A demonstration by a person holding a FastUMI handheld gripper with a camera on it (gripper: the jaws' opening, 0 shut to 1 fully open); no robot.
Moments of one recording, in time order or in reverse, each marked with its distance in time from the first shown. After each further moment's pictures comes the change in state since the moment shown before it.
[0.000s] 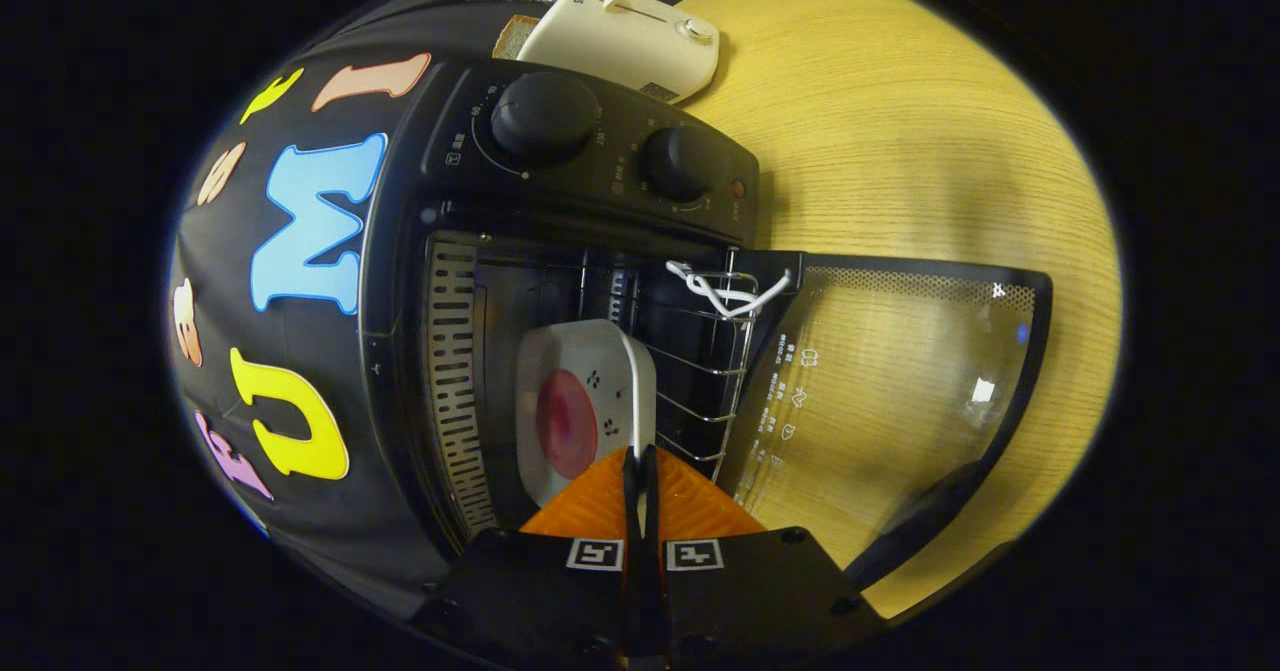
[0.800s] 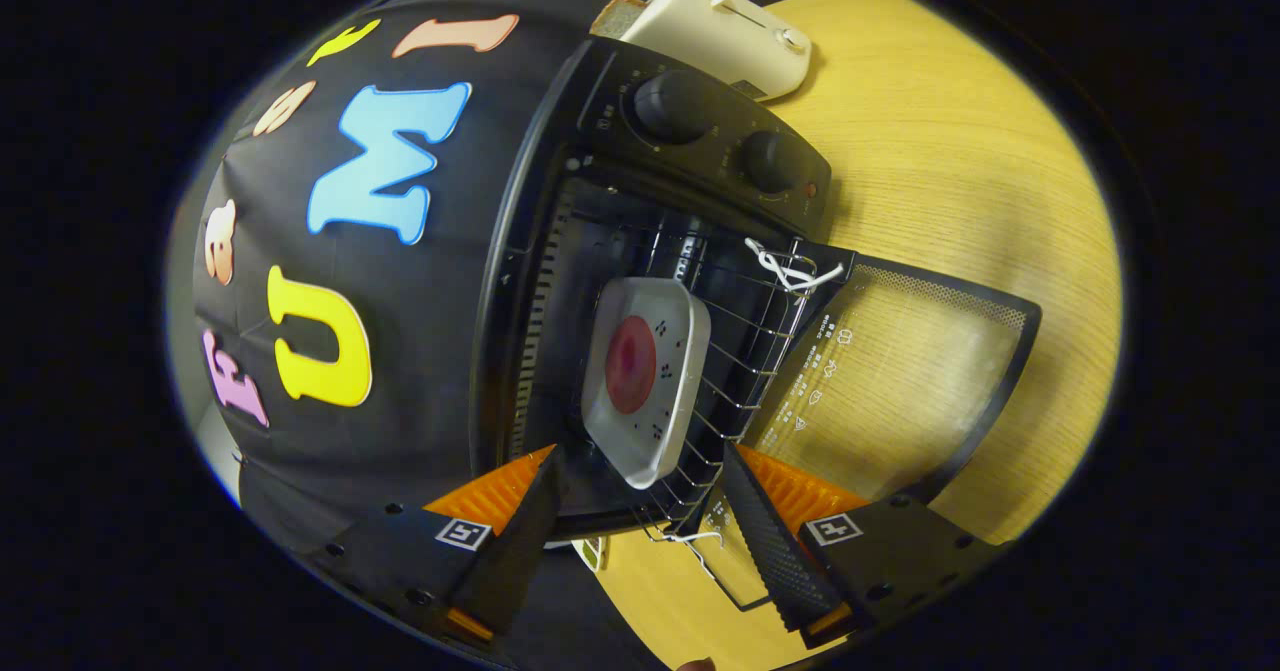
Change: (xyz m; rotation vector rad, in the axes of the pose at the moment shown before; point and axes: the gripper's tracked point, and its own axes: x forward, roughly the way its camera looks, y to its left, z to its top) arm -0.057 0.013 -0.028 -0.289 0.115 0.117
